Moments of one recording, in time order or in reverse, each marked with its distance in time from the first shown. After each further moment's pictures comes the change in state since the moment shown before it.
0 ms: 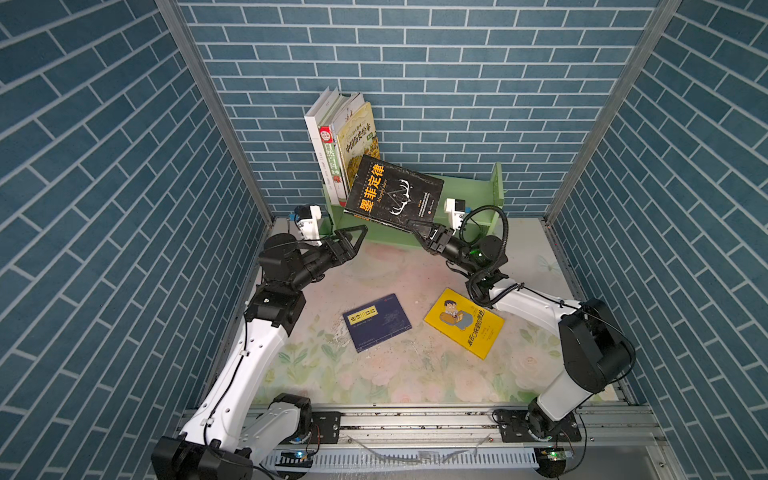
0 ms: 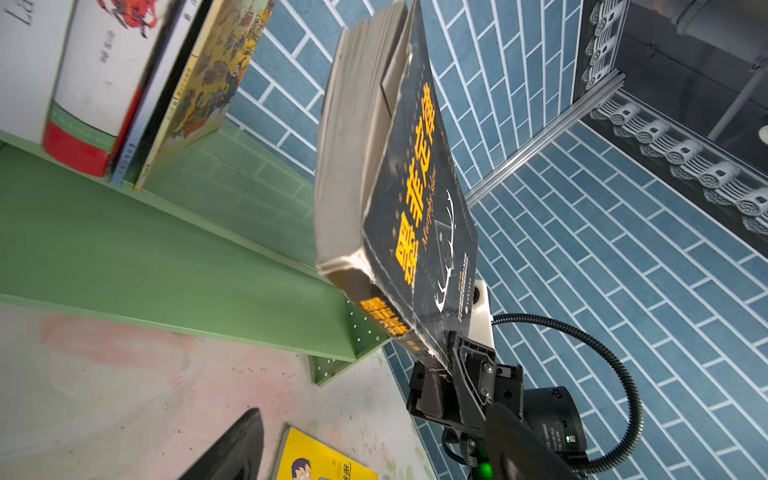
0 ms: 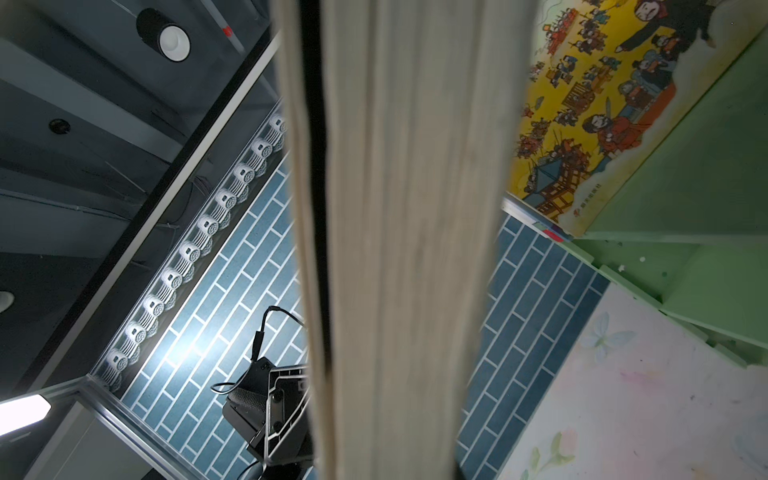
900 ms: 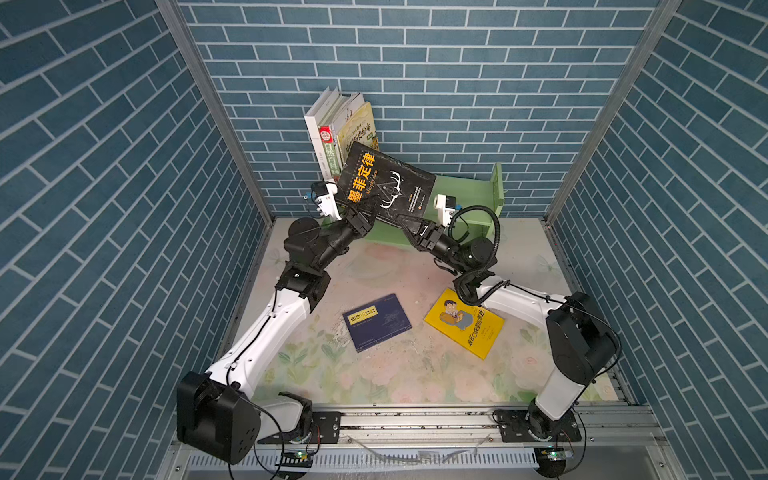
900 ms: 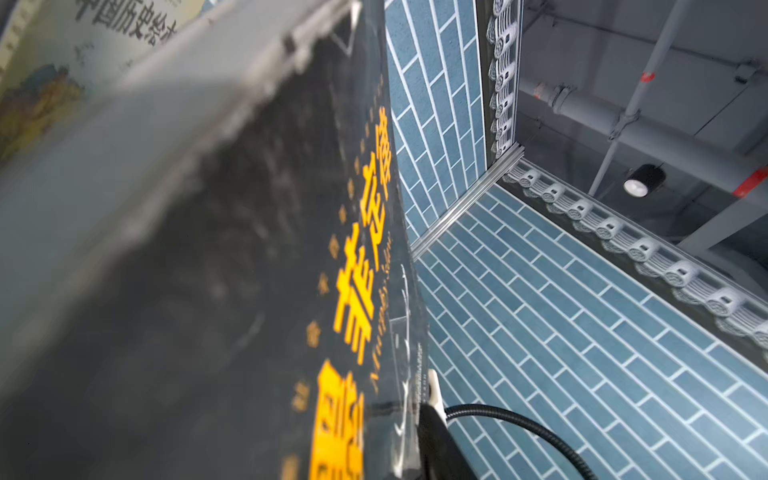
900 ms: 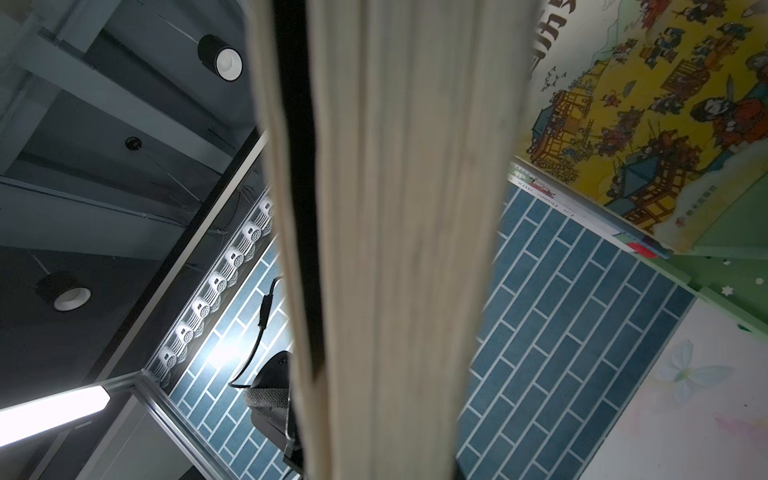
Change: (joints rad) left arm -0.124 0.237 0.103 0.391 -0.131 -0.097; right arm 0.064 0.061 0.066 0.097 0.059 0.058
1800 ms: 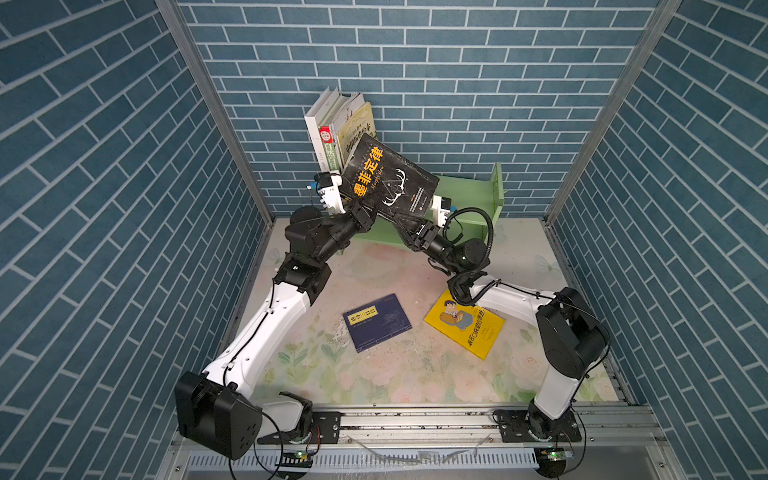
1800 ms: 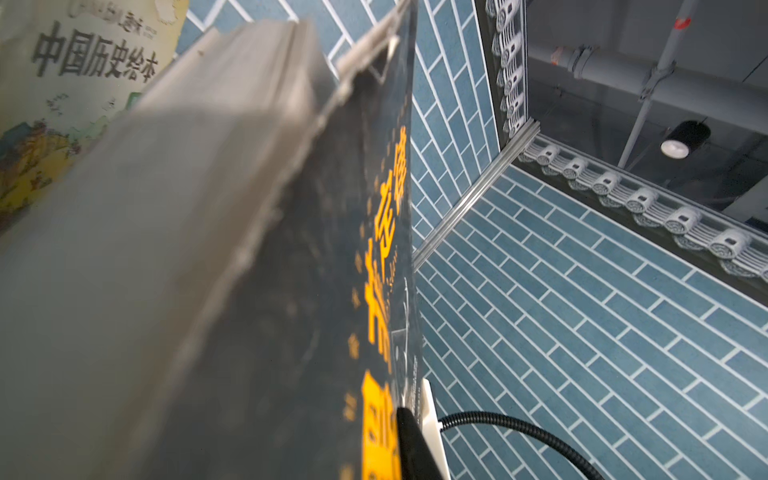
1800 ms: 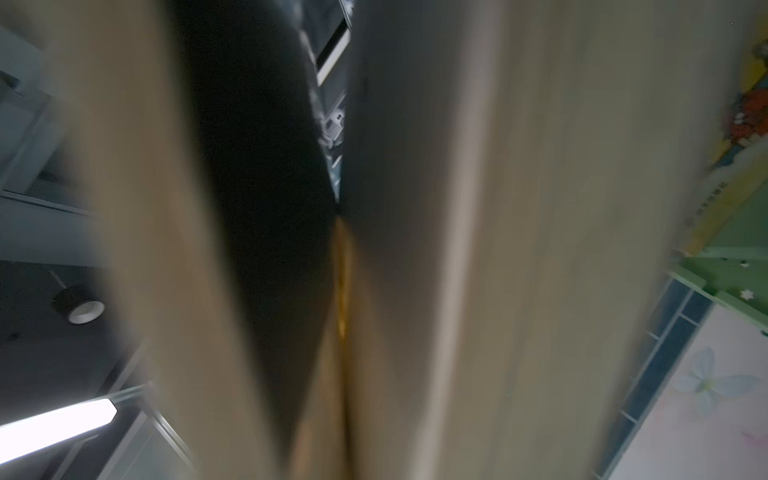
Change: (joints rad) left arm -0.017 0.011 0.172 -0.249 -0.018 0.194; right arm 0.023 0.042 0.024 -0.013 0.051 -0.013
